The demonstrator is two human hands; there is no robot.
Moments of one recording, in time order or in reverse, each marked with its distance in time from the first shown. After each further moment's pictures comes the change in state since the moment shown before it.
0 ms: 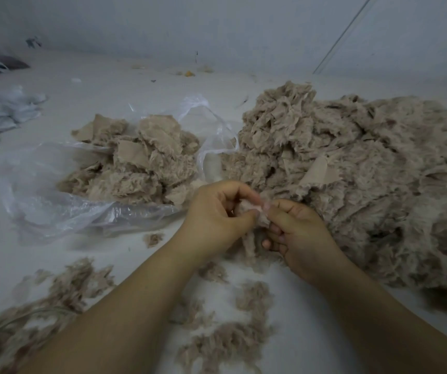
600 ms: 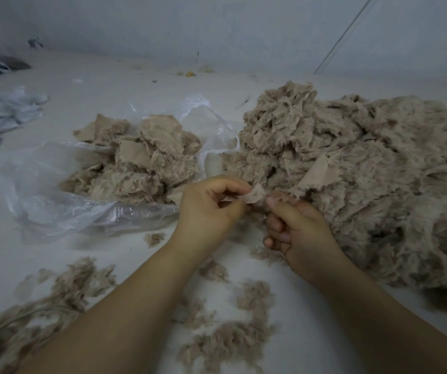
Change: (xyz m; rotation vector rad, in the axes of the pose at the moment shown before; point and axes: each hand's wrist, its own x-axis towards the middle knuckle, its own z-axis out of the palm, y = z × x) left_hand 0.006 -0.009 -0.002 -0.010 0.213 0.115; right_hand 0.000 -0.001 -0.001 0.091 0.030 -0.004
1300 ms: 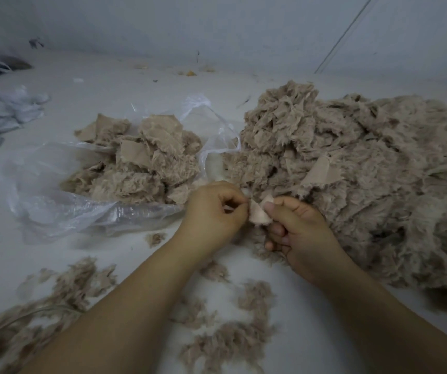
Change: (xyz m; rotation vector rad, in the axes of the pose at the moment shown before) left_hand 0.003 -0.008 -0.005 0.387 -0.125 0.004; right_hand 0.001 0.003 -0.002 -0.052 -0.048 -0.026
